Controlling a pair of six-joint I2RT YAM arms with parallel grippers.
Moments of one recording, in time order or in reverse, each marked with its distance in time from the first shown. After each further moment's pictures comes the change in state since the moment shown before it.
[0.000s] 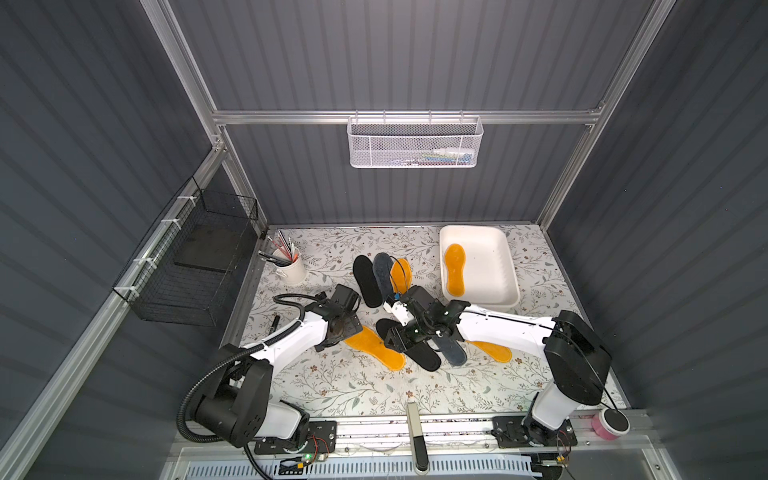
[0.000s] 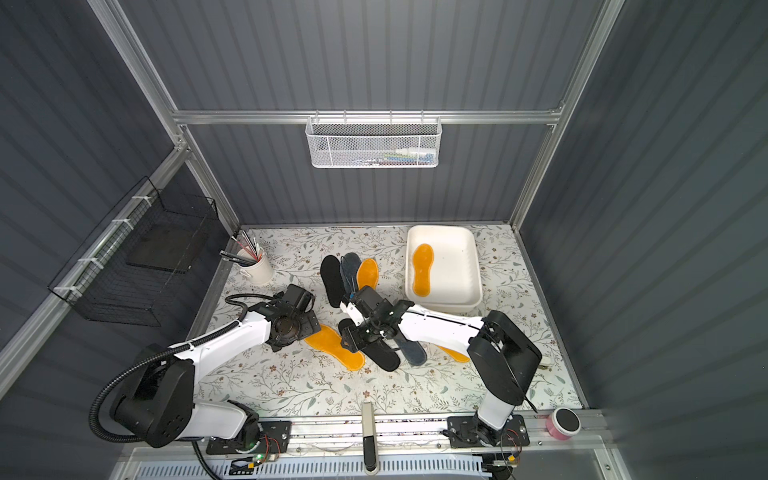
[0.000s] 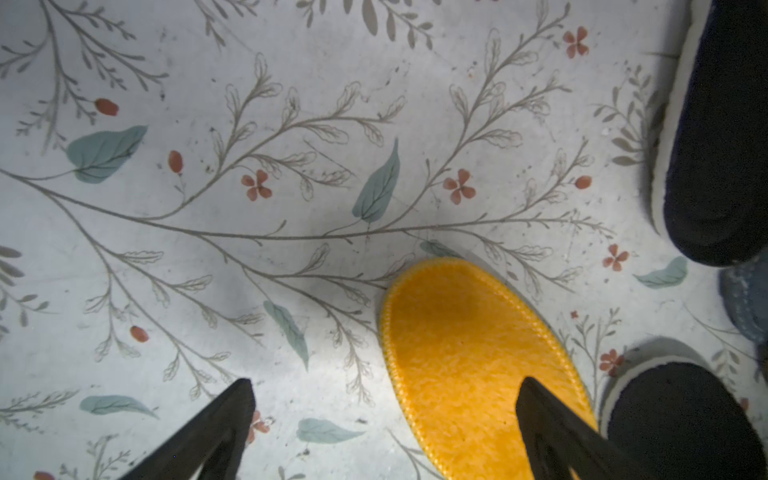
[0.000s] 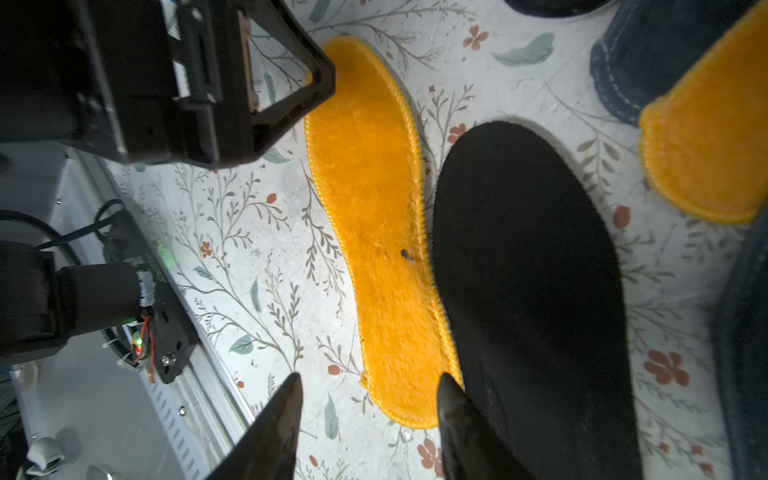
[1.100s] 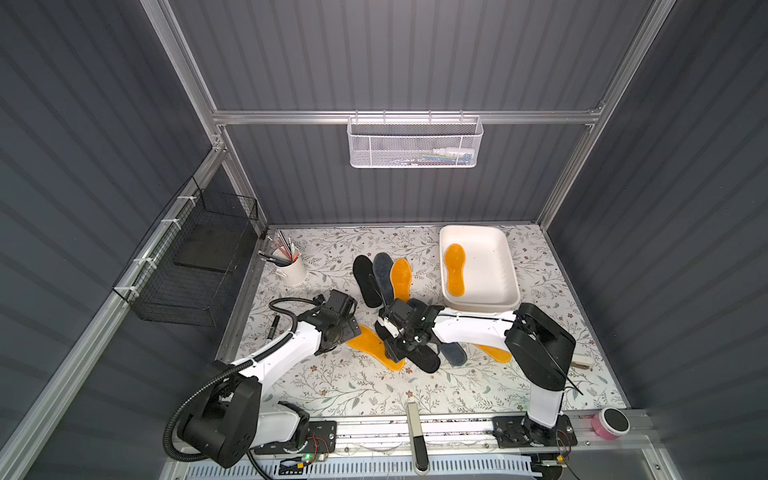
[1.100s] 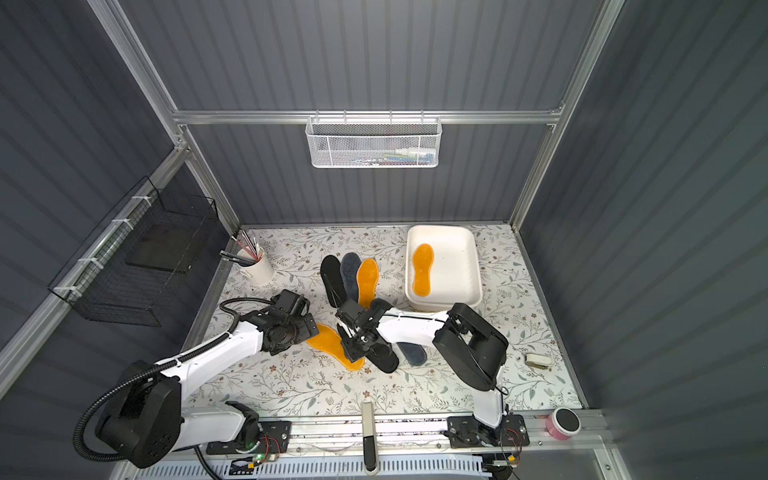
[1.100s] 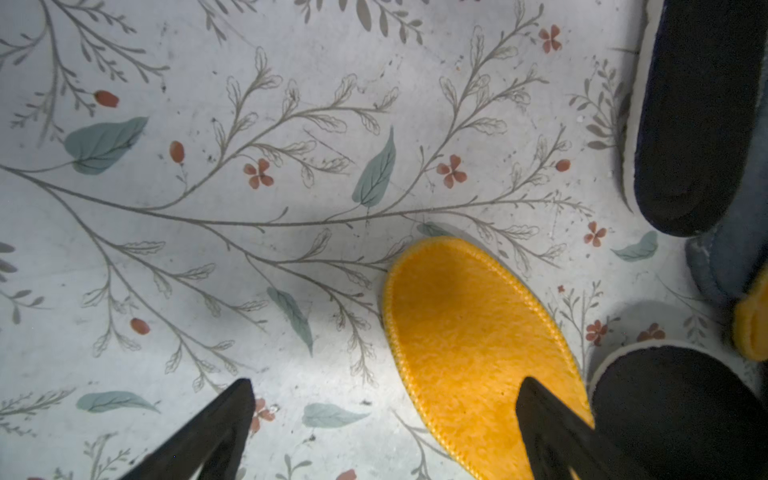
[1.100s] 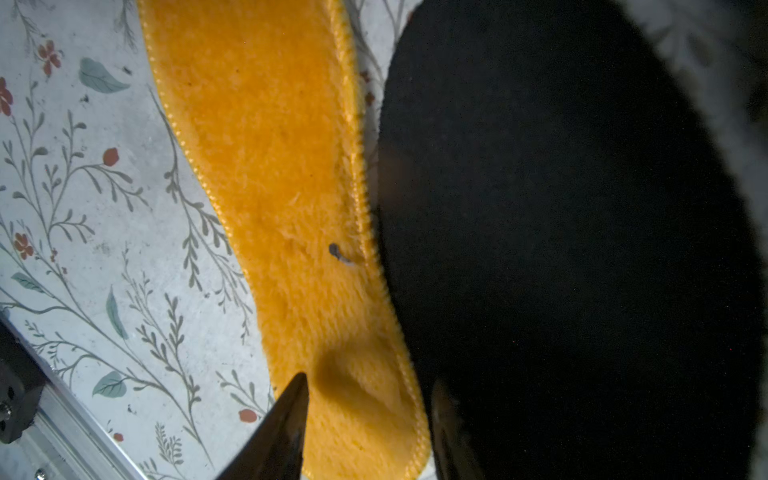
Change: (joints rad) left arm 0.002 -0.102 -0.075 0.034 0.010 0.022; right arm 0.061 0.178 0.082 -0.095 0.124 -0.009
